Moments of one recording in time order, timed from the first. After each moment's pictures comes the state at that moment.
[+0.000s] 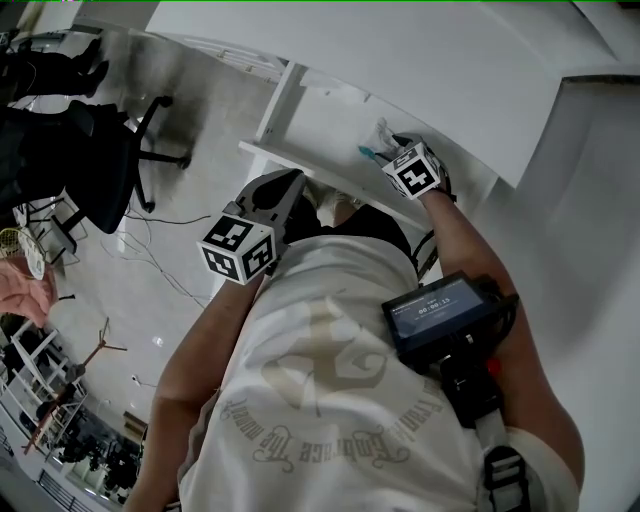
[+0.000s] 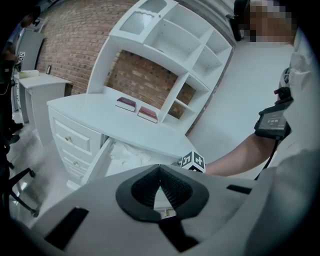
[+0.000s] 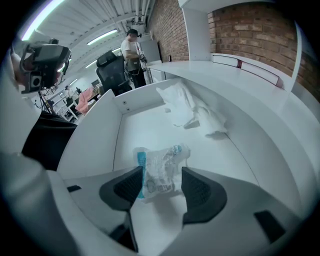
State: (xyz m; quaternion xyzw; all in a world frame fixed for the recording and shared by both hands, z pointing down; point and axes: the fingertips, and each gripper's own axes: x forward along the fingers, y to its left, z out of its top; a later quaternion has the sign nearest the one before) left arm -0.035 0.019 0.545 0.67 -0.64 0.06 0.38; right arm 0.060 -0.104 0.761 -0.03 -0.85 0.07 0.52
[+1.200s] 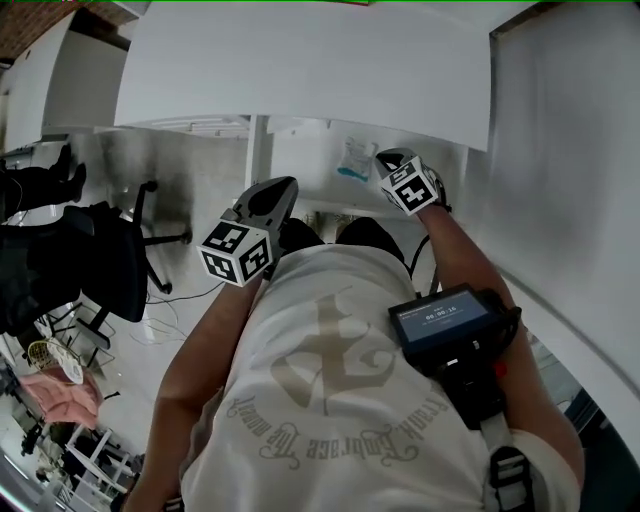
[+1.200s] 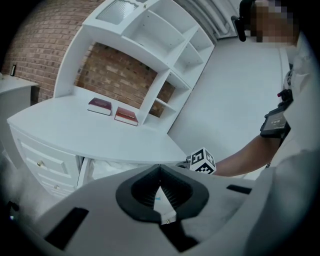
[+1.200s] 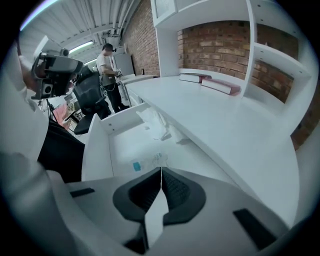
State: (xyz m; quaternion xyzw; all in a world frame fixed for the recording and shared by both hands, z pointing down) left arm -0.043 -0.032 0.520 0.77 -0.53 0.08 0.35; right arm 0.095 -0.130 0.689 0.13 -0.86 0.10 0.48
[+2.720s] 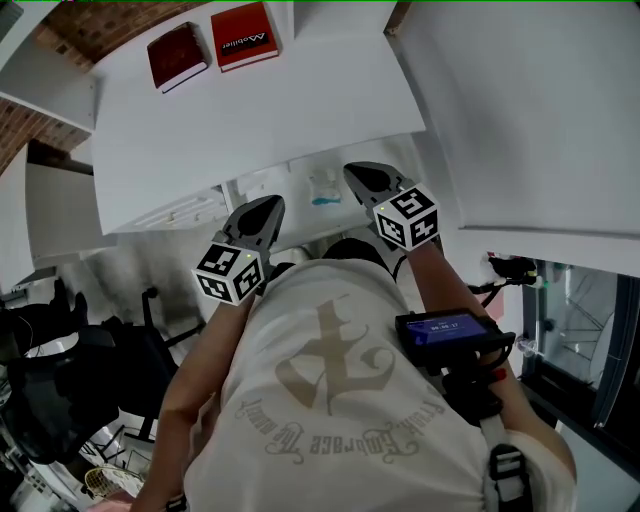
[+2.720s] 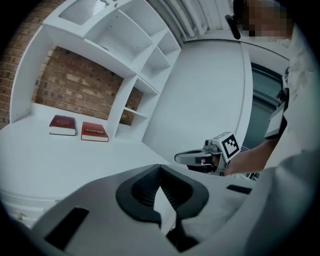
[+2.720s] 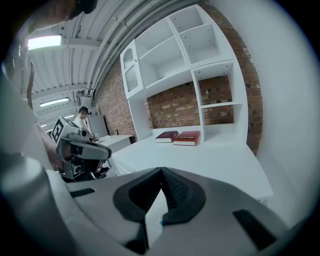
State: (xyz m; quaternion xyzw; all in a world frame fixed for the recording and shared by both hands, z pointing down) left arm -0.024 -0.058 0.464 0.88 -0.40 0.08 0.24; right arm 0.093 -0.110 0.486 0.34 -0.91 0.17 0.18
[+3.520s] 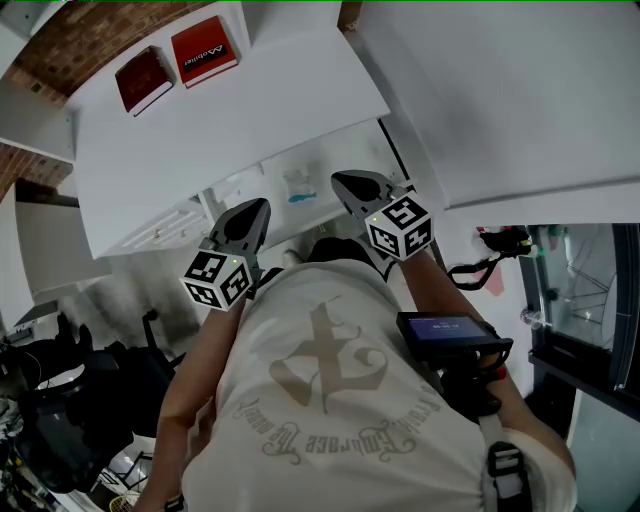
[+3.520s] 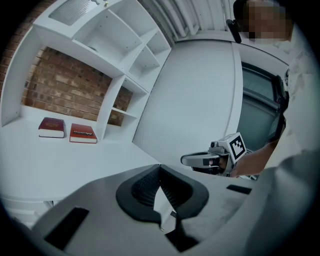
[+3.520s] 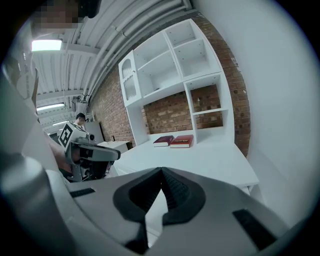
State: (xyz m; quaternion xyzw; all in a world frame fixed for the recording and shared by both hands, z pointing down) left arm 0.007 -0.035 0.453 0.90 -0.36 0.08 0.22; right arm 0.130 -0.057 0.467 0.38 -0.90 0.18 0.14
